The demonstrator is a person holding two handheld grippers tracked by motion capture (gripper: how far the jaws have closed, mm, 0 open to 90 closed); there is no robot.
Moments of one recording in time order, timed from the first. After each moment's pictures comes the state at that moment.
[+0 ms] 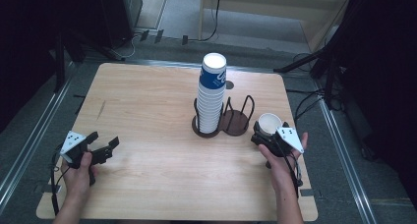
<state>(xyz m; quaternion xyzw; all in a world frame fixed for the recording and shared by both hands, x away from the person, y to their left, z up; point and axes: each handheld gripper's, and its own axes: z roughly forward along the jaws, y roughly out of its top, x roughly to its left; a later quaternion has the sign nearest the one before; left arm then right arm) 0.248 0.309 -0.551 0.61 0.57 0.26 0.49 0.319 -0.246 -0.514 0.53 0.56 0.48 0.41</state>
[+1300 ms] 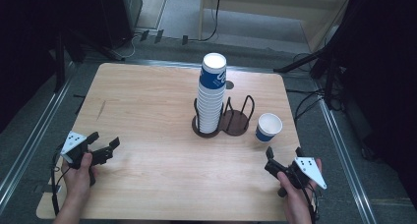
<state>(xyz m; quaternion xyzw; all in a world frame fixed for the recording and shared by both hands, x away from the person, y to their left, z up) 0.247 0.308 -0.551 0.62 0.56 0.26 0.49 0.236 -0.283 -0.522 0.55 0.56 0.49 0.39</state>
